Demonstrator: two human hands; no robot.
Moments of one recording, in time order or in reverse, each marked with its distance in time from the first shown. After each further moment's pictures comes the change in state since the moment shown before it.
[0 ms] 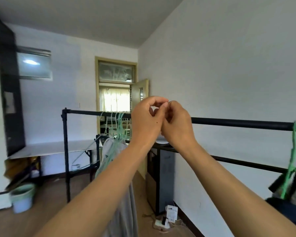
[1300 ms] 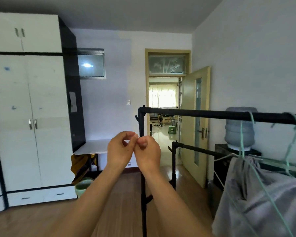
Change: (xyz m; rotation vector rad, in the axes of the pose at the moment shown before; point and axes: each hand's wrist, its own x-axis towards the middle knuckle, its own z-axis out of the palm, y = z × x) left_hand 0.133 -0.445 -0.326 0.555 0.104 -0.292; right_hand 0.025 0.027 0.569 0.407 -0.243 0.391
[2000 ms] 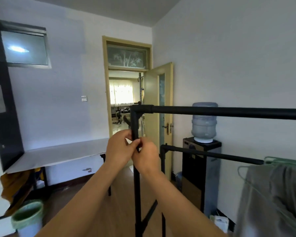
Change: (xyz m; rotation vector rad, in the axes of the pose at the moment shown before) left_hand 0.115 -0.092 0.085 -0.077 -0.330 0.176; right_hand 0.112 0.085 0.061 -0.410 0.164 -0.026
